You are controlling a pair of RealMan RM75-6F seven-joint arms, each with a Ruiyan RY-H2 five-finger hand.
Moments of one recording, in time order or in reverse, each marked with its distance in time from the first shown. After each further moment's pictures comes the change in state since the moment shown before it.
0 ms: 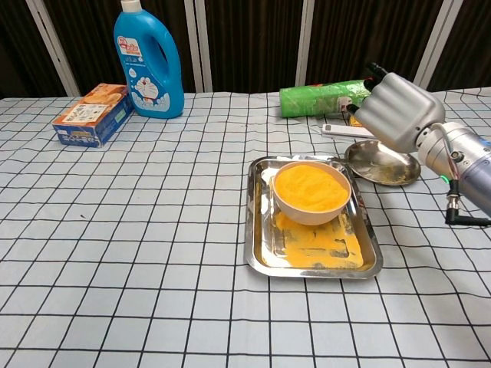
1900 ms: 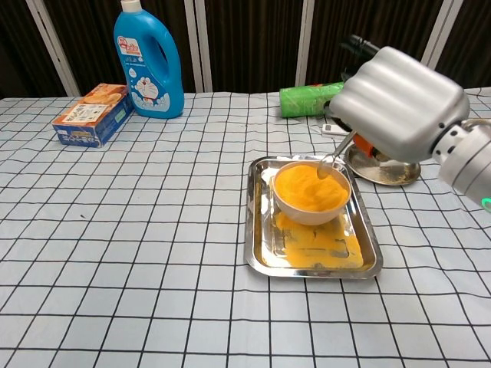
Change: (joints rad) left arm 0.005 -0.016 0.004 0.016 0.028 0.025 0.030; right arm -0.148 0.194 -0.038 -0.663 -0.167 0.144 -0.097
